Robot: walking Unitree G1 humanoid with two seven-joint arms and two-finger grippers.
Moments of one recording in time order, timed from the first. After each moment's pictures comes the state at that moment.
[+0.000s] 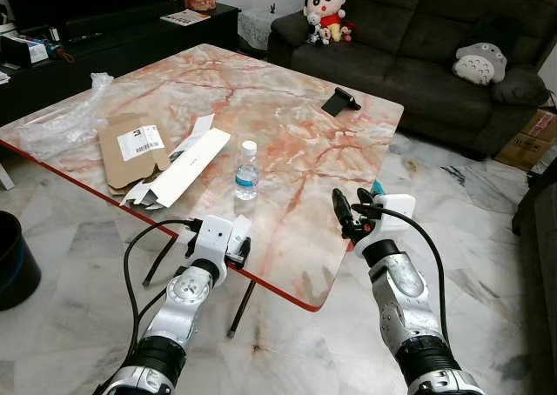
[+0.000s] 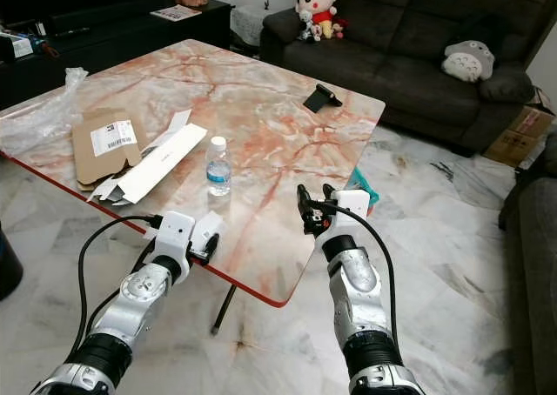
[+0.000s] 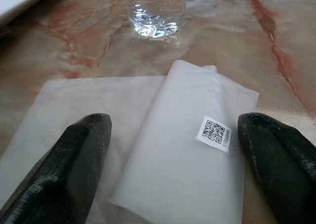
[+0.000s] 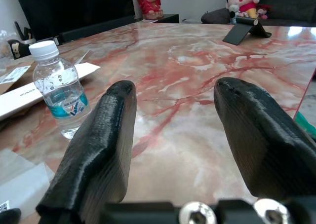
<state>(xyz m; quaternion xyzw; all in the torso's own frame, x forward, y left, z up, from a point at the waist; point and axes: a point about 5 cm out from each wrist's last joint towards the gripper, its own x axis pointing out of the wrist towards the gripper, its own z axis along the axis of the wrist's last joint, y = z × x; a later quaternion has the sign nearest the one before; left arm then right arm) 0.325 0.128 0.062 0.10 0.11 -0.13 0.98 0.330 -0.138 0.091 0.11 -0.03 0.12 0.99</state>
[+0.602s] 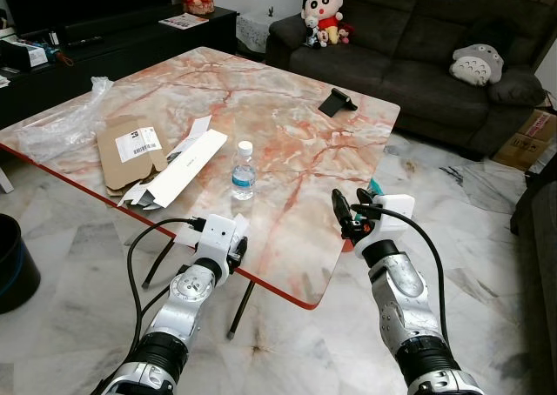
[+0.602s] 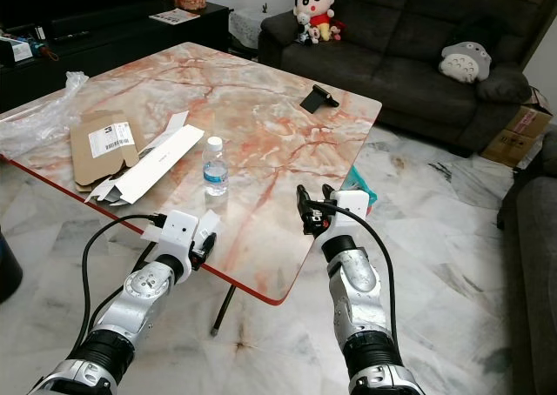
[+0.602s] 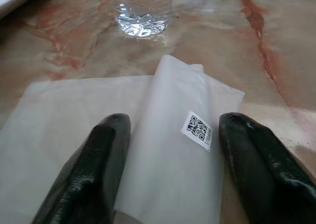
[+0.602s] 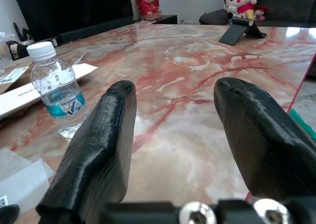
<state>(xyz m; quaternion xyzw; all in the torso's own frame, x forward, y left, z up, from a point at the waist) 0.326 0.126 0.061 0.10 0.11 -0.13 0.98 0.330 -0.137 0.091 0.11 -0.03 0.13 0.99</state>
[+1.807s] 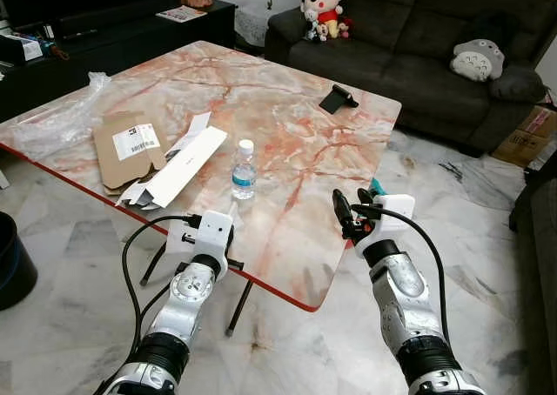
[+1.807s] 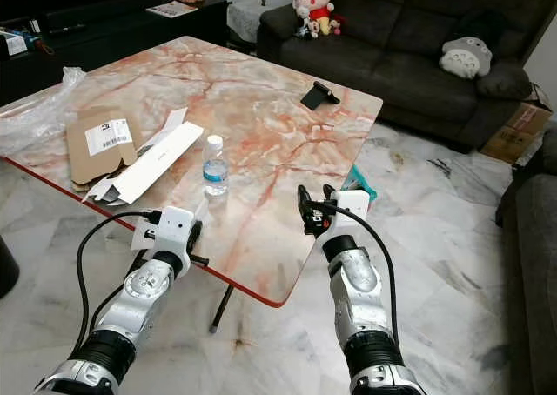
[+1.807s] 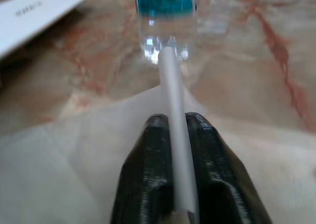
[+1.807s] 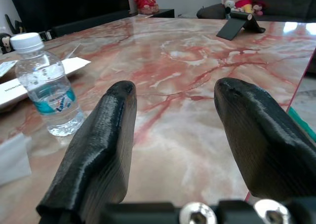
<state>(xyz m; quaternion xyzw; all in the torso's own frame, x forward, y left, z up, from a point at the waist) 0.329 0.124 0.073 0.08 0.05 -0.09 0.99 0.330 -0.139 0.091 0.10 -0.02 0.12 0.99</state>
